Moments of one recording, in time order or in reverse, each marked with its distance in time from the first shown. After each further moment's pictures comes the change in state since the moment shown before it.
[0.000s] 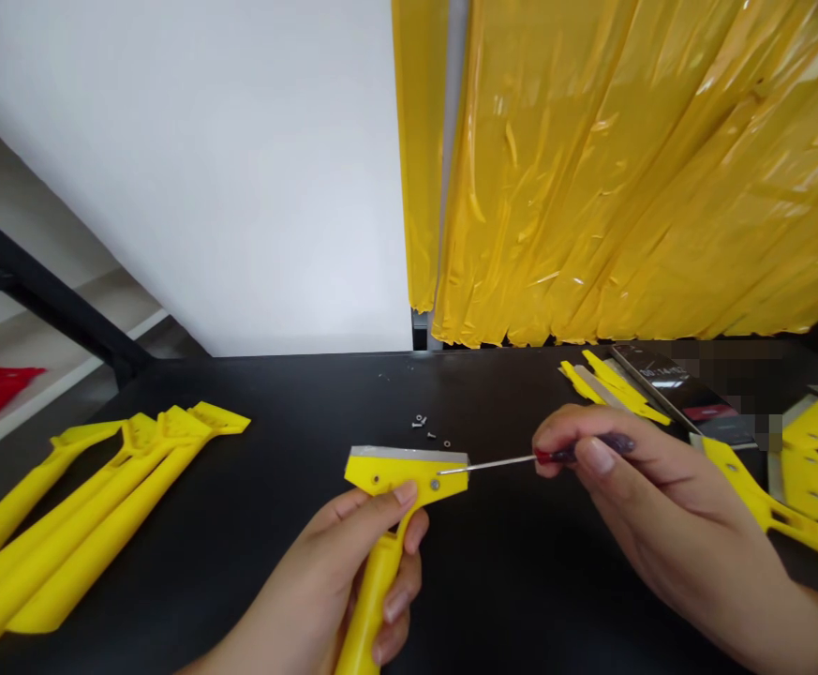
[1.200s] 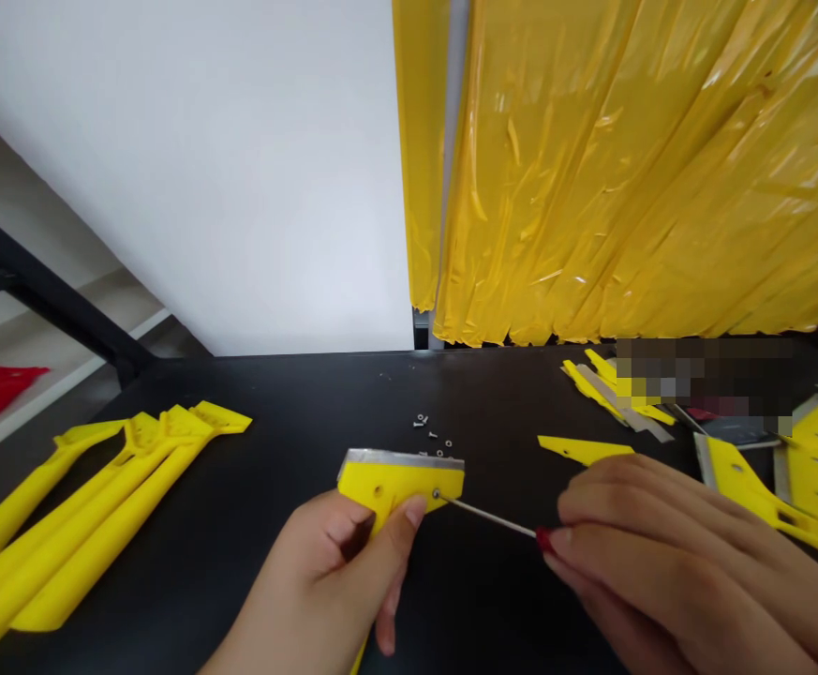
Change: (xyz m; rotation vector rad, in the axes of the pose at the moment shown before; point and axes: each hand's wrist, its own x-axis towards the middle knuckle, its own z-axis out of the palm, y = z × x) left_hand 0.001 0.001 -0.004 0.571 0.197 0.263; right_hand -0.026 -0.022 -0.008 -0.740 -0.136 -0.484
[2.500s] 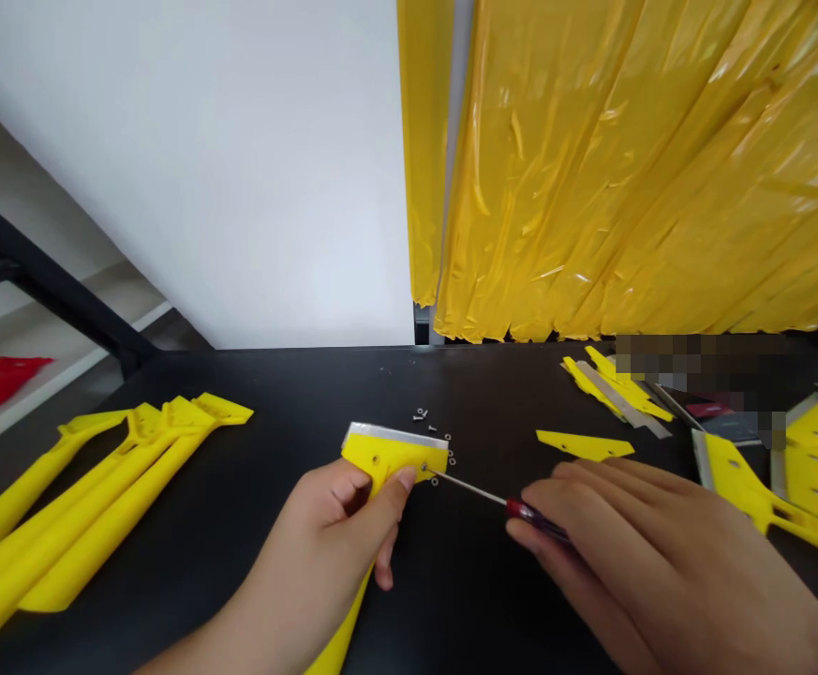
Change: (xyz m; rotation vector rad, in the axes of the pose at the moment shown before) left_hand 0.017 -0.007 -0.004 0.052 0.027 0.036; right_hand 0.022 -0.004 0.010 -0.297 -0.190 -0.121
